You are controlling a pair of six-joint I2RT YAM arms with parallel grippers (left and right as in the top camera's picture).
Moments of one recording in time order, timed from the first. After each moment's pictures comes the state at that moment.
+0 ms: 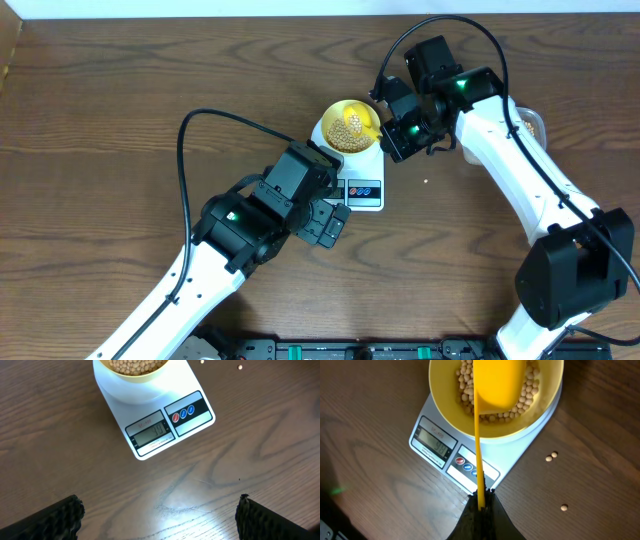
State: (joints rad) left arm -0.67 1.22 1.13 -0.95 -0.04 -0.11; right arm 0.37 1.85 1.61 -1.05 -0.34 -0.14
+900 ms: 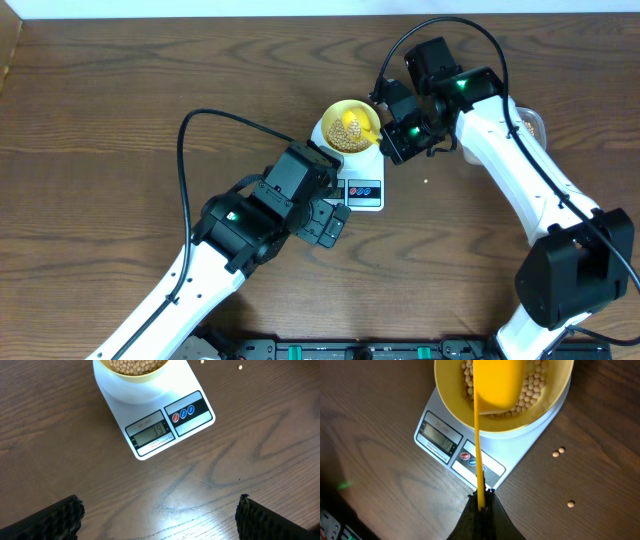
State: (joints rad) left arm -0.67 1.22 1.13 -0.95 -0.04 -0.11; right arm 0.37 1.84 1.61 -1.07 -0.36 -0.14
